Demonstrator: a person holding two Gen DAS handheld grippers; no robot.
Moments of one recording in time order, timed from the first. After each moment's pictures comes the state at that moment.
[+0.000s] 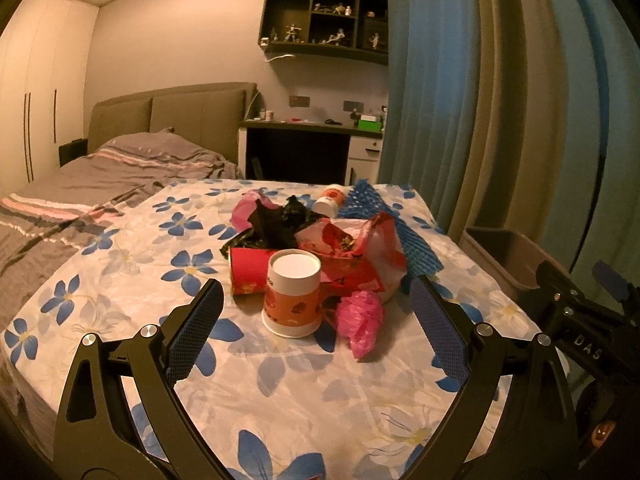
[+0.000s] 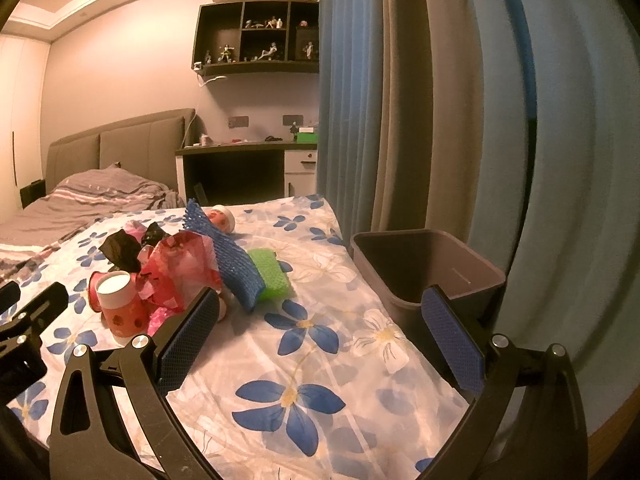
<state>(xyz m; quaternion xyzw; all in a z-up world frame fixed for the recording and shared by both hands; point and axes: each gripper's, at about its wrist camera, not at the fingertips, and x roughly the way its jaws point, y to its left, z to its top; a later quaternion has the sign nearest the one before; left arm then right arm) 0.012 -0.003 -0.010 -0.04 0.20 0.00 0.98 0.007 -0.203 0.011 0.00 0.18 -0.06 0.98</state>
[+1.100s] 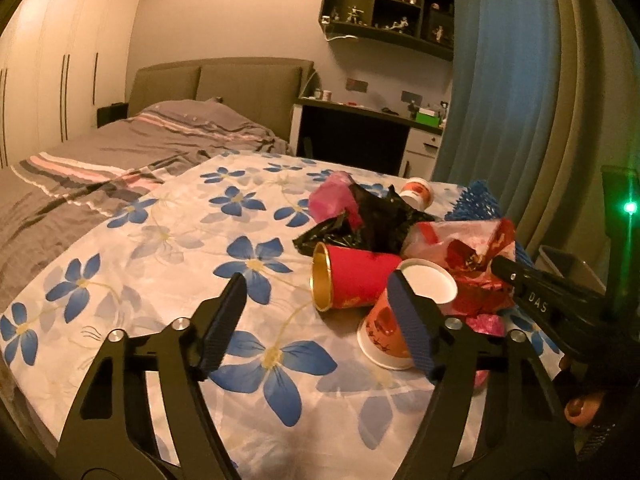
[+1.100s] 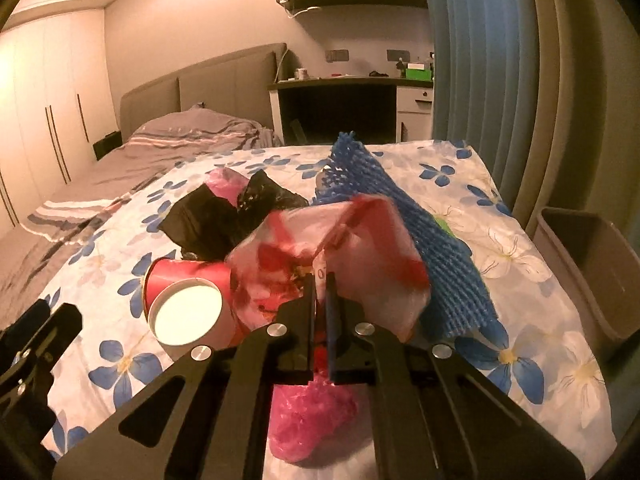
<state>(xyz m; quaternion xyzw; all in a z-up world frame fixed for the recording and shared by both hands) 0.073 0.090 -0.038 -0.09 0.23 0.07 0.97 0.156 -0.089 -0.027 0.00 0.29 0.12 0.95</state>
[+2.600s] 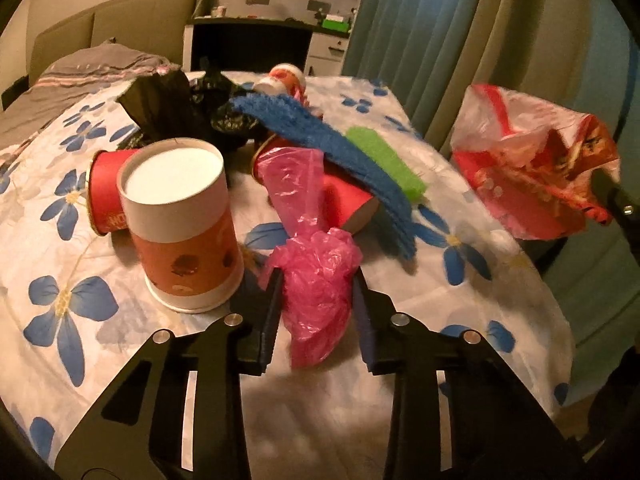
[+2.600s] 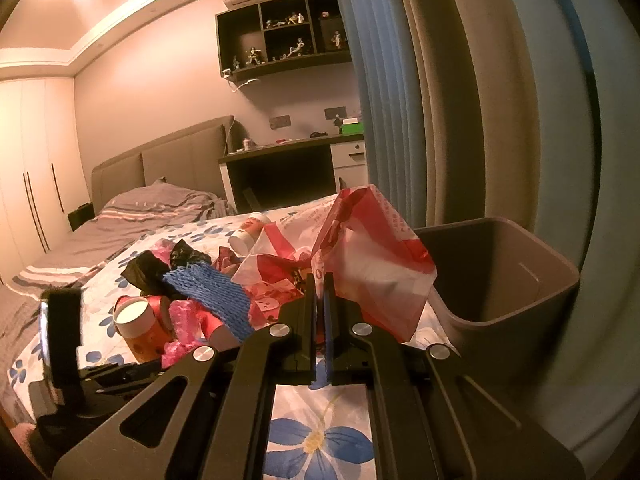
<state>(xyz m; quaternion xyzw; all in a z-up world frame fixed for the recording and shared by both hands) 0.125 -0.028 -0.079 -0.08 0.37 -0.11 0.92 0.069 -0.235 0.004 0.06 0.18 0.05 0.98</state>
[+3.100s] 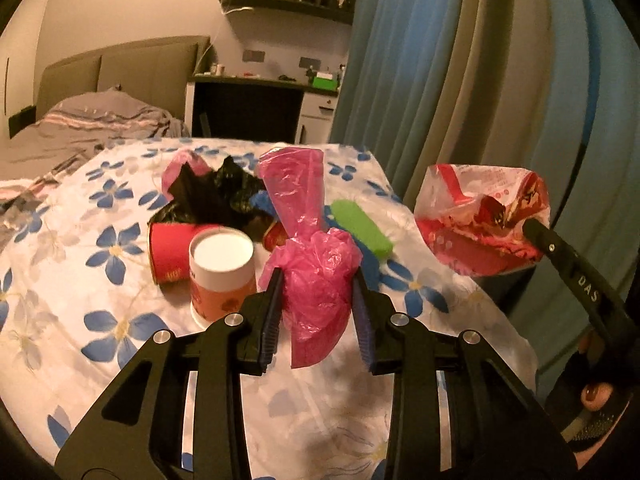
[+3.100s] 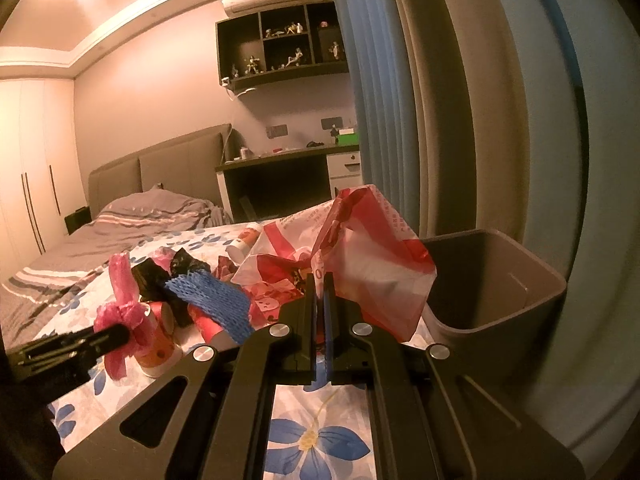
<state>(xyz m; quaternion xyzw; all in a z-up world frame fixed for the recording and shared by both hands) 0.076 -0.014 -0.015 -0.07 0.27 -0.11 0.95 0.057 -0.231 0.011 0.06 0.17 0.04 0.98</state>
